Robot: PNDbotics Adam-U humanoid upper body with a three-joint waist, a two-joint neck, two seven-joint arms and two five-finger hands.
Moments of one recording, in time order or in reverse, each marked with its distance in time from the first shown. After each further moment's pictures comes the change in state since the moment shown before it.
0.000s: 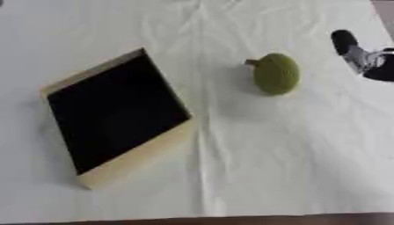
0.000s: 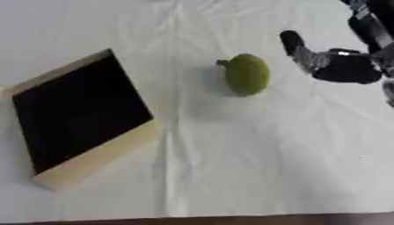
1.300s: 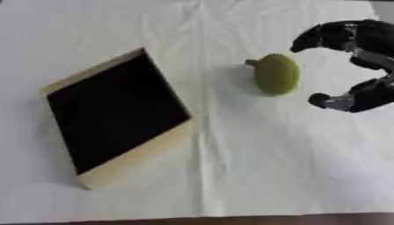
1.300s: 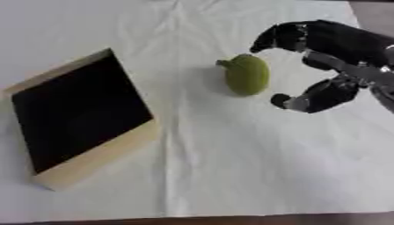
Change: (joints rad) left arm -0.004 0.000 -0.012 0.000 0.010 0.003 -0.011; right arm -0.096 -0.046 0.116 0.000 0.009 0.081 0.398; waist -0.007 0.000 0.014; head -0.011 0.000
